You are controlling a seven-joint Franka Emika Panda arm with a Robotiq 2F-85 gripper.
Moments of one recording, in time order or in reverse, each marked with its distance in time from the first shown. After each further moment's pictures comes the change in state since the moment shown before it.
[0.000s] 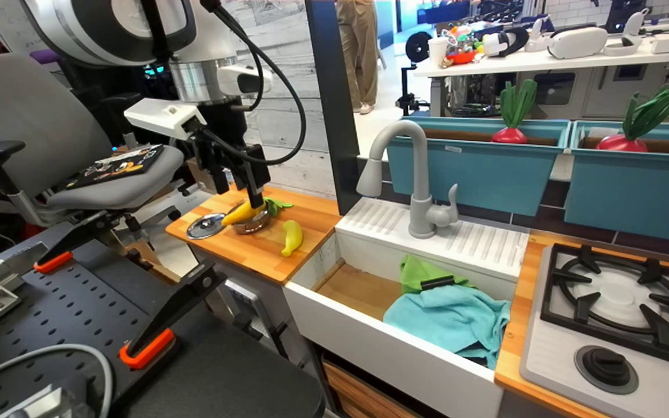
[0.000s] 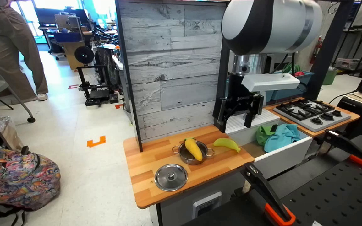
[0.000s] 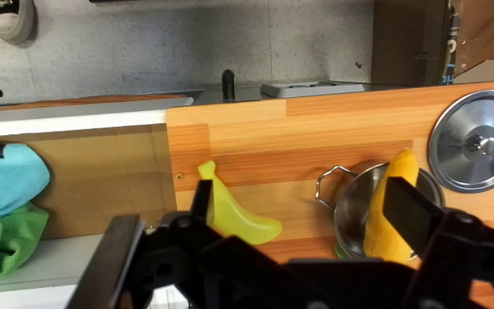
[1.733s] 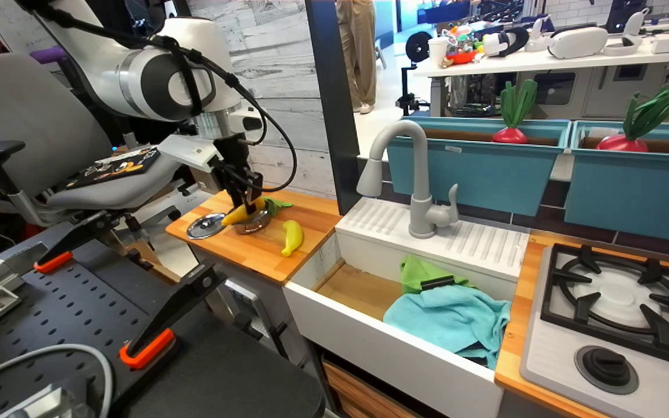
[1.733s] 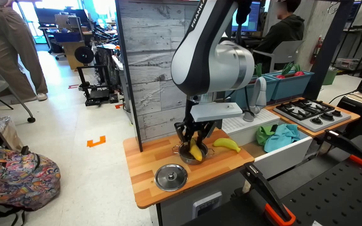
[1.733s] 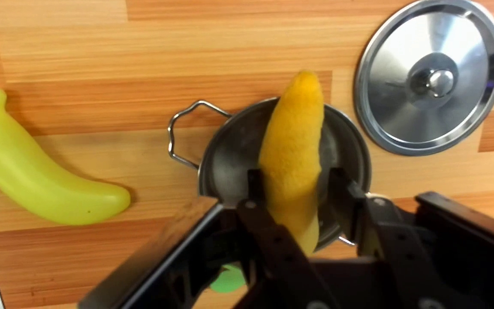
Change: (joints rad) arm 0.128 0.319 0.036 0.331 0.004 0.059 0.092
